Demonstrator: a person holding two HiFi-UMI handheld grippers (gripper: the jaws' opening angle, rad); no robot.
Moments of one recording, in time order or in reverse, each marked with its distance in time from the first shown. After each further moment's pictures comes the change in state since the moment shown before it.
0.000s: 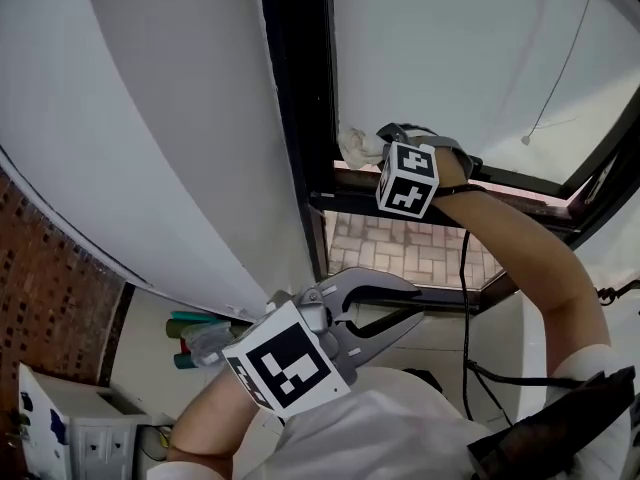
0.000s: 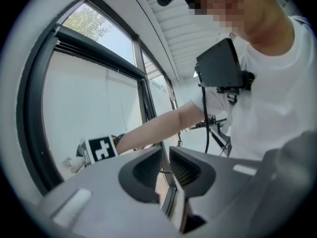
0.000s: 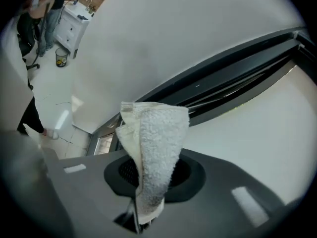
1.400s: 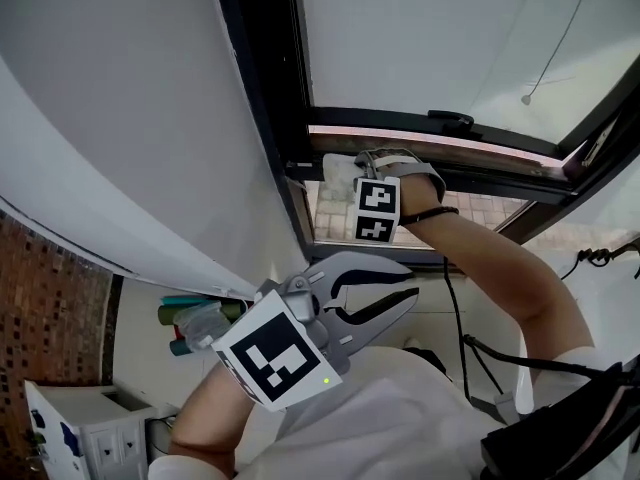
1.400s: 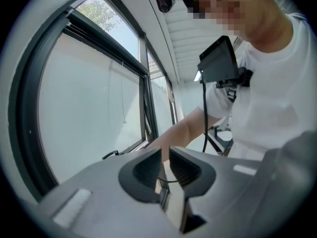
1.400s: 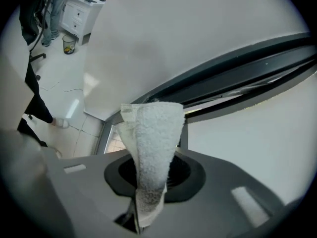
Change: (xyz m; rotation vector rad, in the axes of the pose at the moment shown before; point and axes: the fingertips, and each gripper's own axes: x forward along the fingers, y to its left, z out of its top) left arm 0.013 0.008 -0.030 -0.079 0.010 -0.060; right arm 0.055 0.132 -0.036 -0.072 0.142 0.110
